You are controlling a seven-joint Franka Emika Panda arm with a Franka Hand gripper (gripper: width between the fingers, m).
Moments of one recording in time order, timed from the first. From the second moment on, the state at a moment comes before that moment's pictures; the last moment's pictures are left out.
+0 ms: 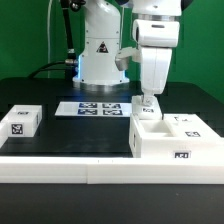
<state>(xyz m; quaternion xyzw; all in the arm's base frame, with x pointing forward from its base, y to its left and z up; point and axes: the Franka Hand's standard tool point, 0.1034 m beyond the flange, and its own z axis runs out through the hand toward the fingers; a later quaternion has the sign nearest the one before) 0.452 0.066 0.058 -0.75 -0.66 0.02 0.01</state>
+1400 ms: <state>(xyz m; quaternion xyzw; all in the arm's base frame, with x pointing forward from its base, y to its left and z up) 0.448 0.063 0.062 -0.75 -0.66 0.04 0.01</state>
